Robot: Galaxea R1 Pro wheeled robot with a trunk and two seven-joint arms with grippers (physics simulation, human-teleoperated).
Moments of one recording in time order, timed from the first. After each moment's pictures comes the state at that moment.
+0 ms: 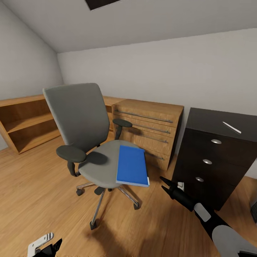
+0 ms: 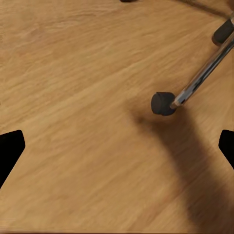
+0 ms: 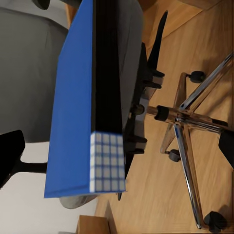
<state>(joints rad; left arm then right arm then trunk) 0.07 0.07 0.34 -1.23 0.35 0.36 -0.09 -0.68 -0.15 -0.14 -0.35 -0.74 0.48 0.93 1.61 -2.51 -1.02</state>
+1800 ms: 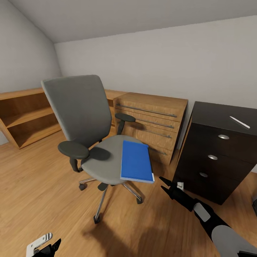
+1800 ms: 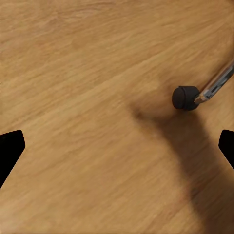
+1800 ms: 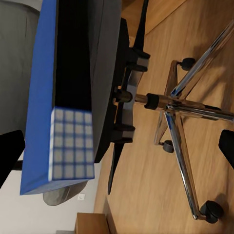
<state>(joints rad) 0.07 0.06 0.35 -1.23 0.35 0.36 -0.09 -0.68 -0.15 -0.14 -0.35 -0.74 0.48 0.93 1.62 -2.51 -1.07</state>
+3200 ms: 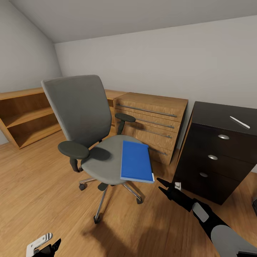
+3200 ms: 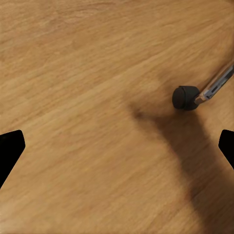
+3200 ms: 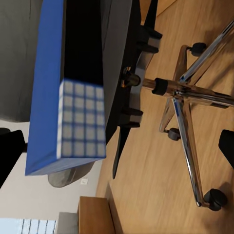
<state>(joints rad) 0.07 0.06 0.35 -1.23 0.35 0.36 -0.09 -0.68 -0.15 -0.08 -0.36 -0.74 0.49 0.97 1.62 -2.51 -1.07</state>
